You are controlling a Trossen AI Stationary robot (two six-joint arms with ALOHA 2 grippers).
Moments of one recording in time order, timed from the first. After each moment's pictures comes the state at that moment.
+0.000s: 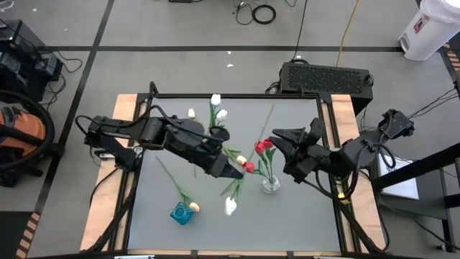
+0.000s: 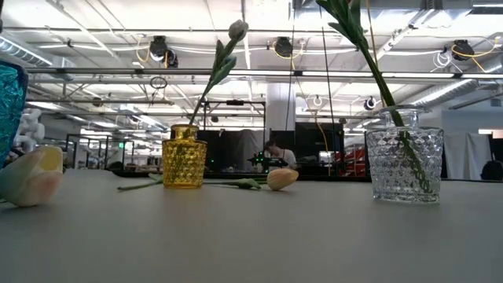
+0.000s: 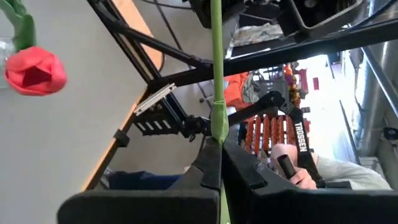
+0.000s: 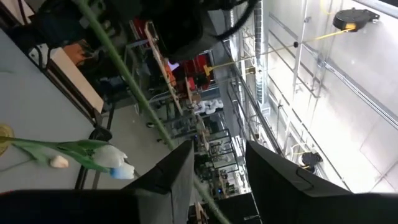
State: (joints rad) left arm -0.23 1.65 1.95 -0.63 0.17 -1.22; right arm 0.58 1.22 1.33 0.03 1.02 -1.35
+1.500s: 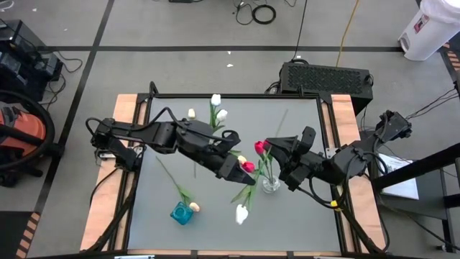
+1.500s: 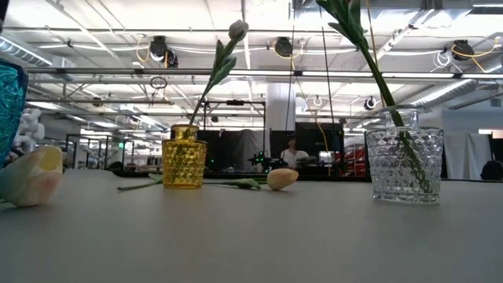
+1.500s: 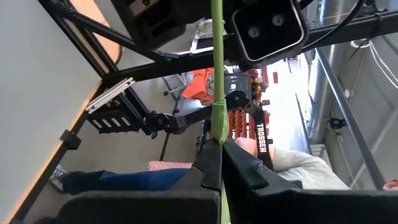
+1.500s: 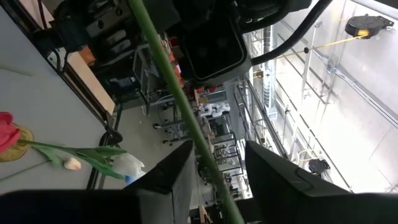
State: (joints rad) left arm -0.22 1.72 1.95 -0.42 0.26 -1.30; right arm 0.59 1.27 1.33 0.03 1.02 -1.32
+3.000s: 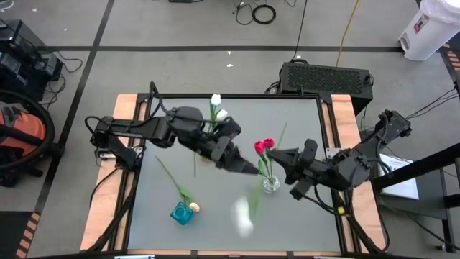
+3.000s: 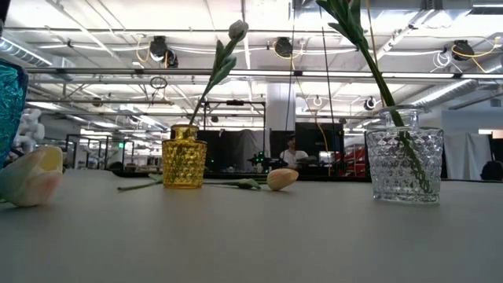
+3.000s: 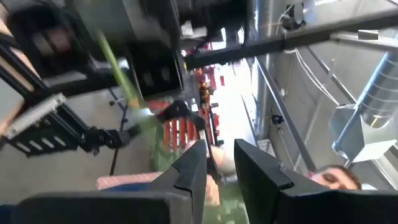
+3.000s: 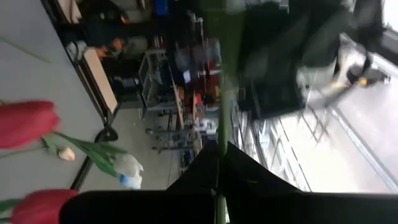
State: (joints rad) left arm -0.16 1.71 1.95 -0.19 0.35 -1.37; right arm 0.67 1.27 1.33 -0.03 1.02 -1.46
